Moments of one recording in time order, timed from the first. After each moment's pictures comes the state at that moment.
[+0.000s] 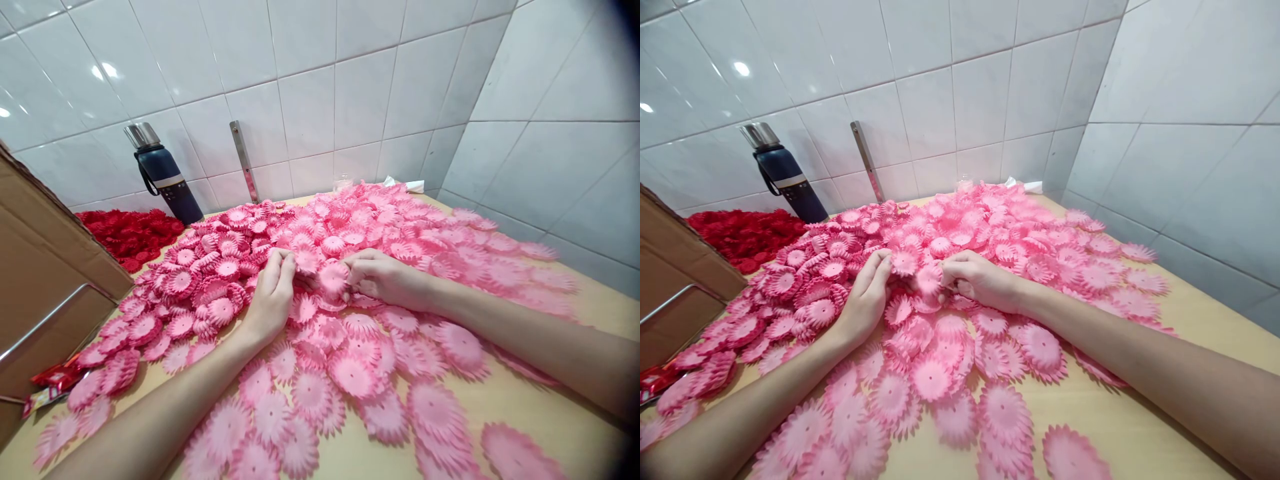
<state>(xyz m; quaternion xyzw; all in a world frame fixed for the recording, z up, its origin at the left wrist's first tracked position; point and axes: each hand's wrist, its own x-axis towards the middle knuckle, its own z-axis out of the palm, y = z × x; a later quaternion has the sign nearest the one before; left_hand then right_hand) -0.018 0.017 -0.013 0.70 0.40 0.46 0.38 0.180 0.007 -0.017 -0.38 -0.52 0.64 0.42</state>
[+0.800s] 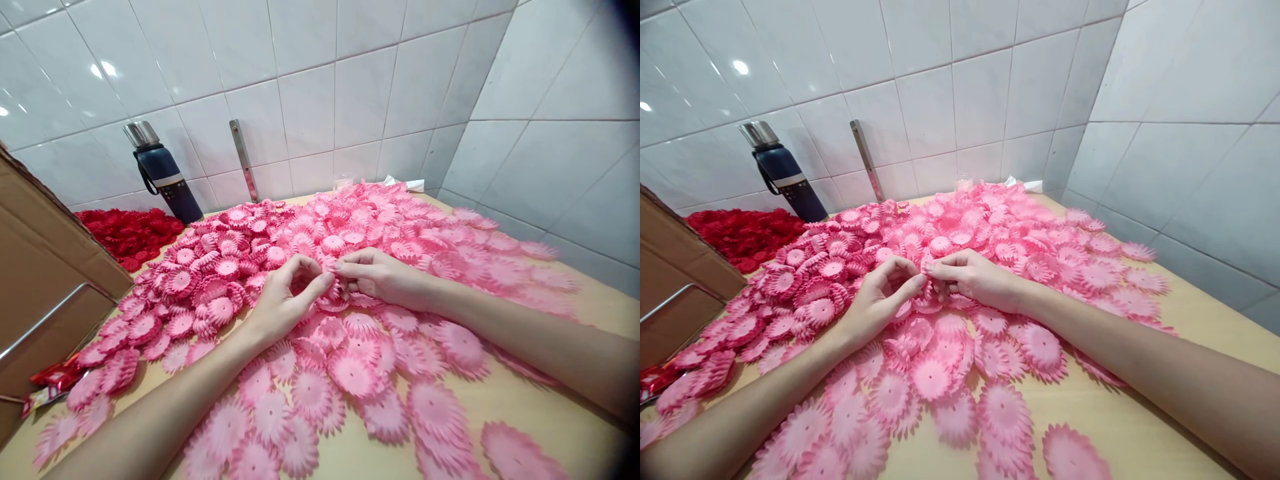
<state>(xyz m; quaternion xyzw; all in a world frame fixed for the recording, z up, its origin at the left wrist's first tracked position) -0.015 0.008 -0.007 0.76 0.32 0.37 0.42 0.178 0.007 -0.016 -0.33 -0.56 0.65 0.40</state>
